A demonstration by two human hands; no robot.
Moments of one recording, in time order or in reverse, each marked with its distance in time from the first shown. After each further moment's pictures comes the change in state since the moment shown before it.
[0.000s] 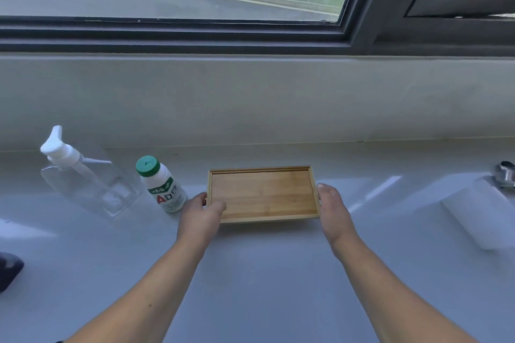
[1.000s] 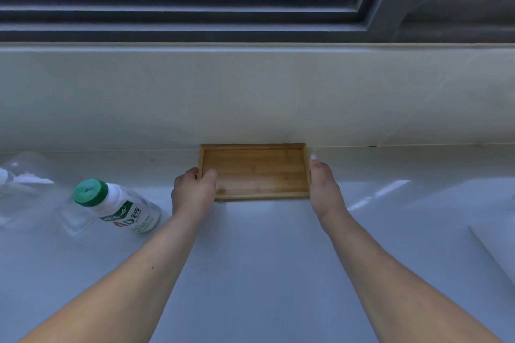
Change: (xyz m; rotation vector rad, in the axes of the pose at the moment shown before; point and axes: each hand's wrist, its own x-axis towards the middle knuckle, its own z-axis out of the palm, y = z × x) left_hand 0.111 0.047 0.059 0.049 0.157 -0.066; right_hand 0.122 -0.029 0.014 0.020 -0.038 -0.021
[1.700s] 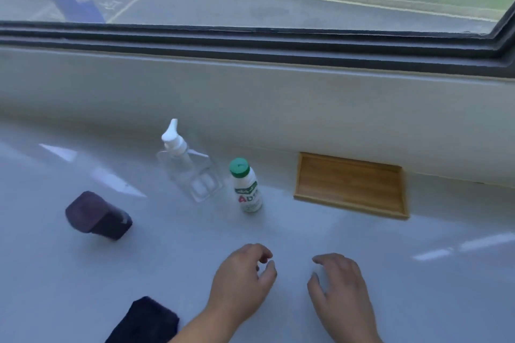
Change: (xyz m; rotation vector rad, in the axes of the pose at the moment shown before) left_hand -0.138 -0.141 -0.122 0.423 -0.046 0.437; right_hand -0.185 0.087 0.093 -0.662 -0.102 -0.652
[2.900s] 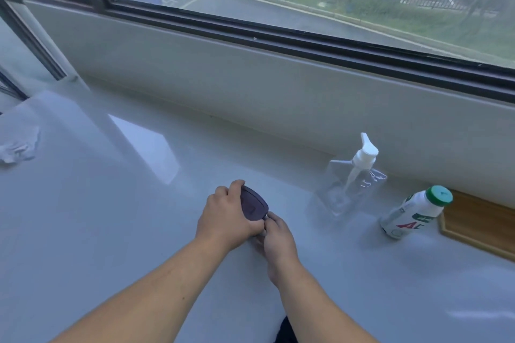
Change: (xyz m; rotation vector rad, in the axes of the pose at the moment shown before) left_hand 0.023 -0.288 -0.288 0.074 0.202 -0.242; right_hand 0.038 -0.414 0.264 0.991 -0.522 0.671
